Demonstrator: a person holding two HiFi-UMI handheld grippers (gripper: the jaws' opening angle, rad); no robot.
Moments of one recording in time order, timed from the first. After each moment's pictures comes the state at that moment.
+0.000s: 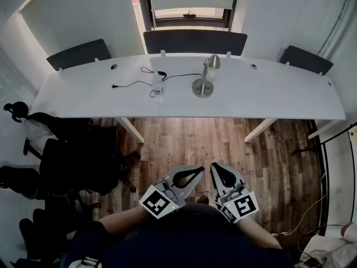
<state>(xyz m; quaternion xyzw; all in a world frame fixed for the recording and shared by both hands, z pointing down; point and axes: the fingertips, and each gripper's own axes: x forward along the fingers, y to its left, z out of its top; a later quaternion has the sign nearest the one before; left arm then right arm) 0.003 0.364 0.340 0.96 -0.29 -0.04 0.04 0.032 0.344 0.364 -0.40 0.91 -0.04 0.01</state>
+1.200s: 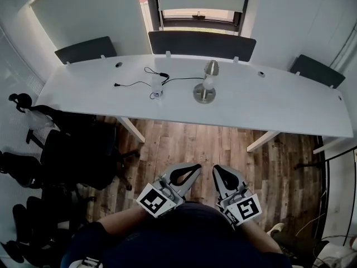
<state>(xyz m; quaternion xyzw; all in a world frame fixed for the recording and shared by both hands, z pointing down) 0.055 0.302 0.350 0.93 -0.35 -0.05 0.03 0.098 0.291 0.373 -0.35 0.94 -0.03 0.02</state>
